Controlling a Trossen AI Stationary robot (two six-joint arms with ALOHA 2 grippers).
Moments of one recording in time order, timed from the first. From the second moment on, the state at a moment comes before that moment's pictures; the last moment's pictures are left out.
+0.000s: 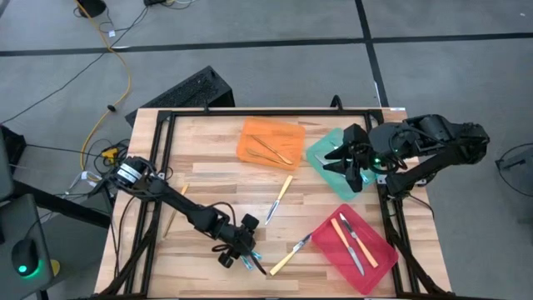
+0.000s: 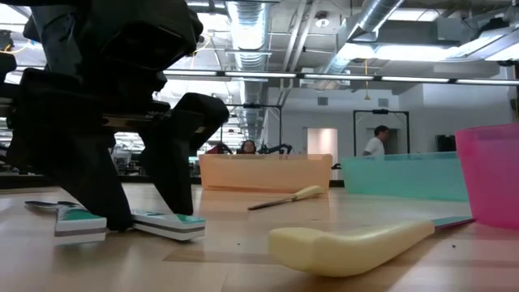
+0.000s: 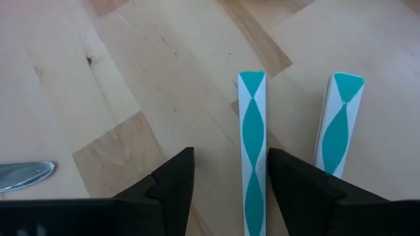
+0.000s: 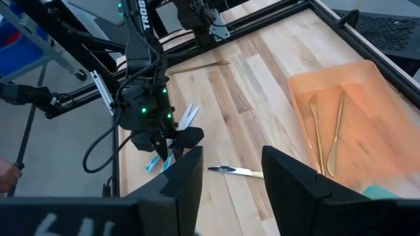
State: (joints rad) left arm -0.47 1.89 0.95 -0.05 -0.02 0.13; right arm 0.24 1.21 1.69 -1.08 0.24 0.53
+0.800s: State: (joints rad) left arm -0.44 1.90 0.95 -0.06 -0.03 -0.06; right arm 0.24 1.21 1.69 -1.09 0.24 0.54
